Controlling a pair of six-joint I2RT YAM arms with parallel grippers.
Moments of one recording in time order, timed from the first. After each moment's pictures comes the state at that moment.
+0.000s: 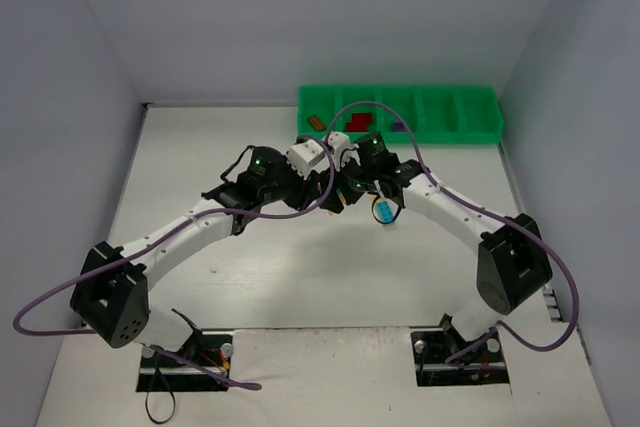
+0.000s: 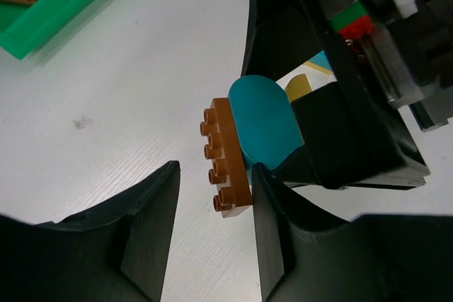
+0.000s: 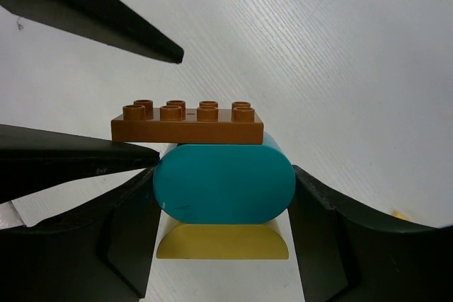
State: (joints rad) left arm -0.63 1.41 1.03 -0.10 0.21 0.07; right arm 0.58 1.59 1.17 -0.32 -0.40 -0.10
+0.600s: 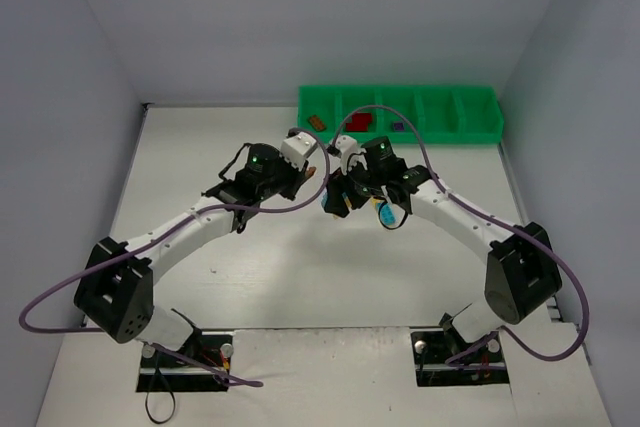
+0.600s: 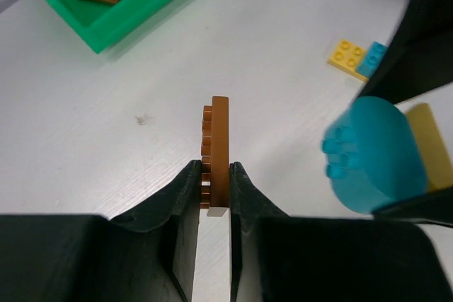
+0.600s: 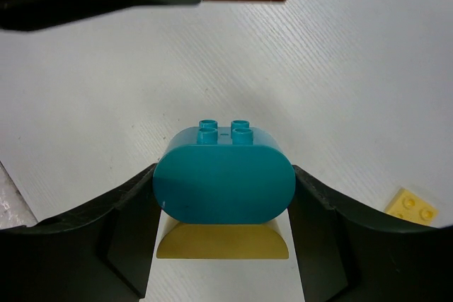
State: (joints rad) left arm -0.60 1.44 1.03 -0.04 0.09 0.09; right arm 0.56 1.54 1.11 -0.32 -0.40 -0.08
